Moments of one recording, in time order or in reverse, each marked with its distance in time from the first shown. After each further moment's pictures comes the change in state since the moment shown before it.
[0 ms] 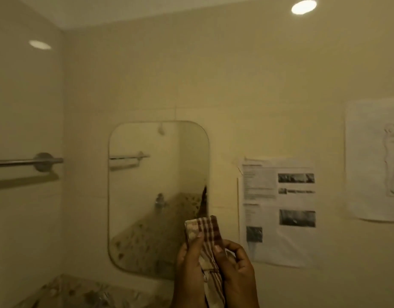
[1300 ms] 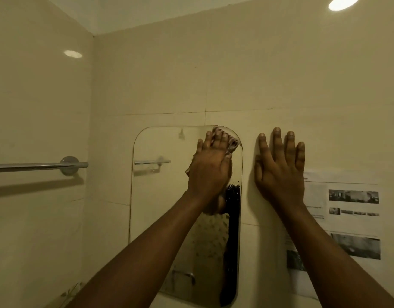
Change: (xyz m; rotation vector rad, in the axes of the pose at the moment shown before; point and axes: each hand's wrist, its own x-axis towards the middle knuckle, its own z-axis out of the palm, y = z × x) left_hand 0.172 0.152 0.084 1.467 -0.063 1.525; right_hand 0.208 -0.139 0.061 -1.547 0.392 -1.364
